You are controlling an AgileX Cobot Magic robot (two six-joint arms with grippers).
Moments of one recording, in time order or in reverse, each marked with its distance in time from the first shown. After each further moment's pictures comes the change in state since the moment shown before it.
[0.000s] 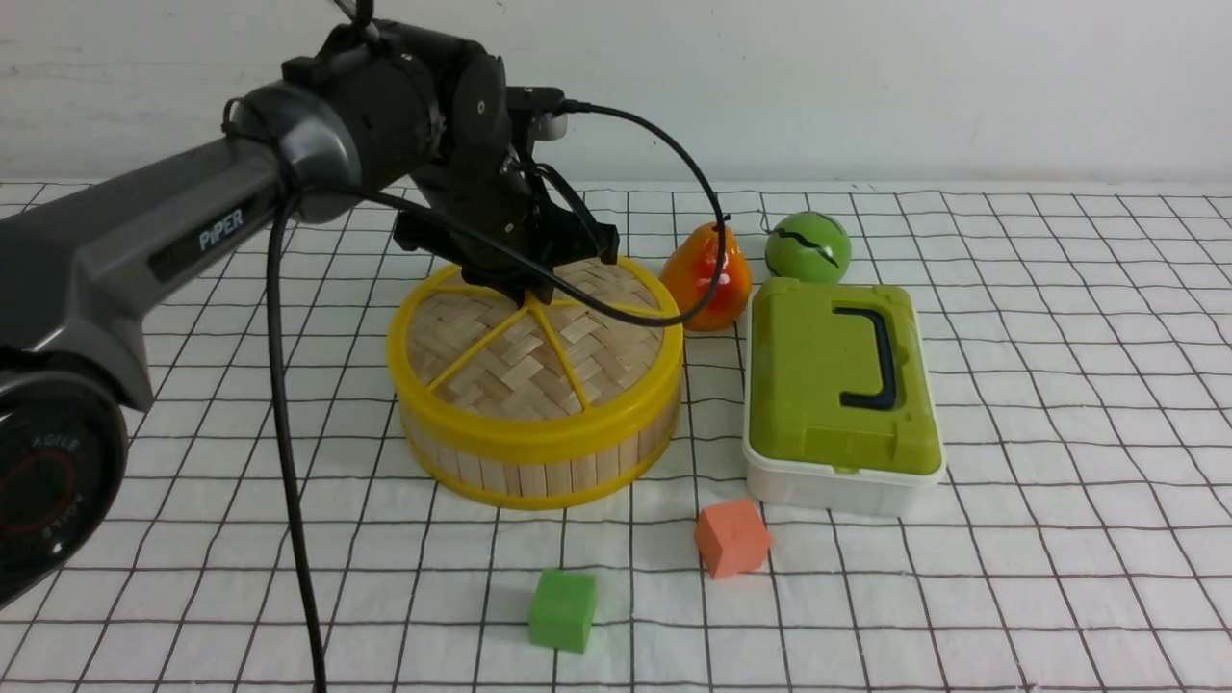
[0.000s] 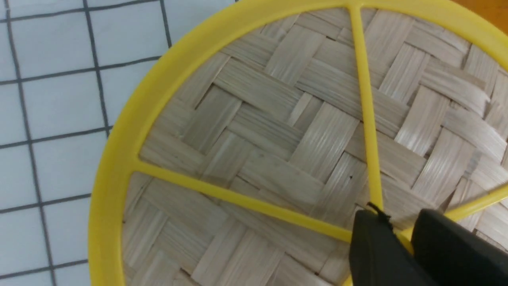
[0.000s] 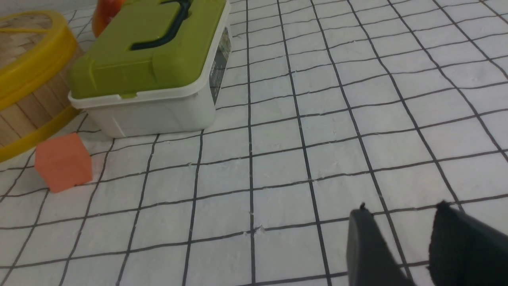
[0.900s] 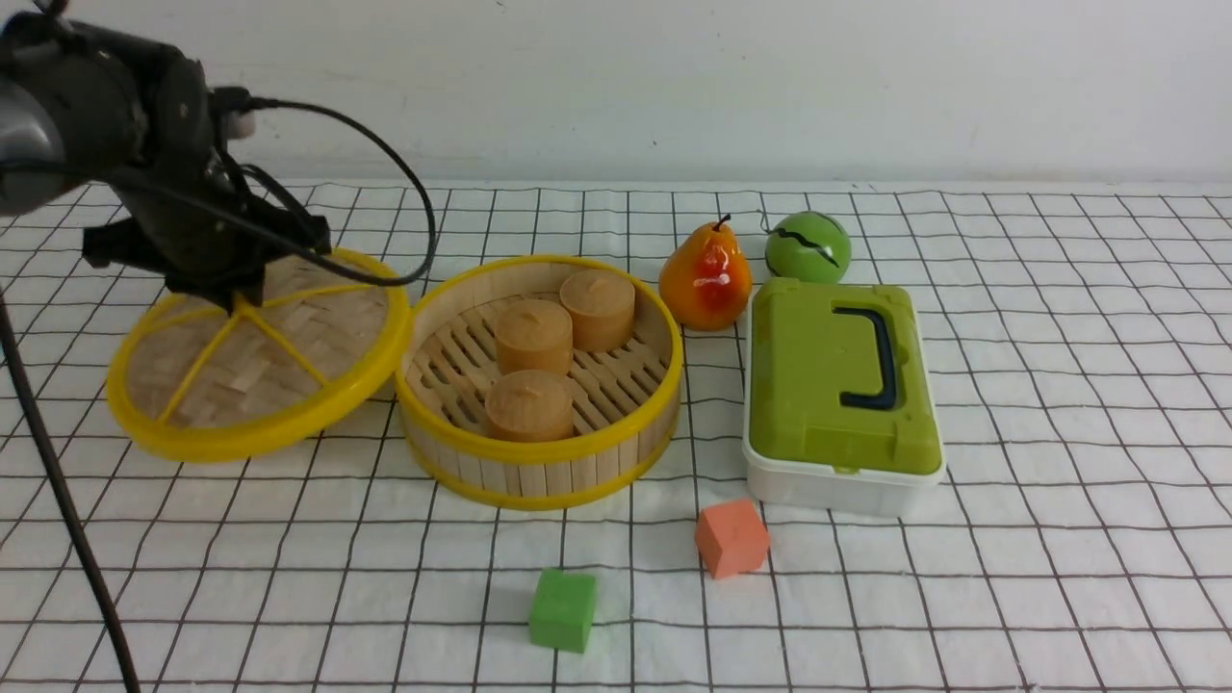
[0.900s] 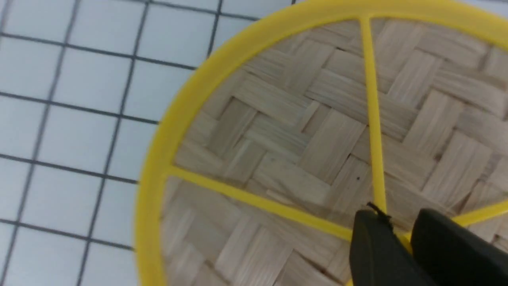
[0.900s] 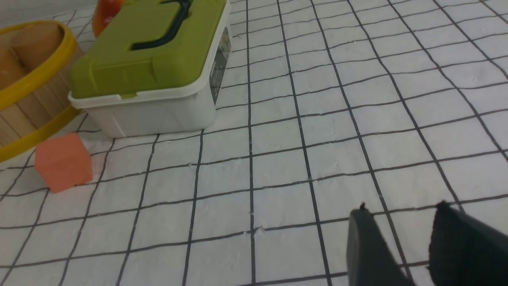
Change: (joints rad) right arm 0.000 0.000 0.000 0.000 0.000 0.000; left arm 0.332 -0.086 0.262 0.160 -0.105 -0.103
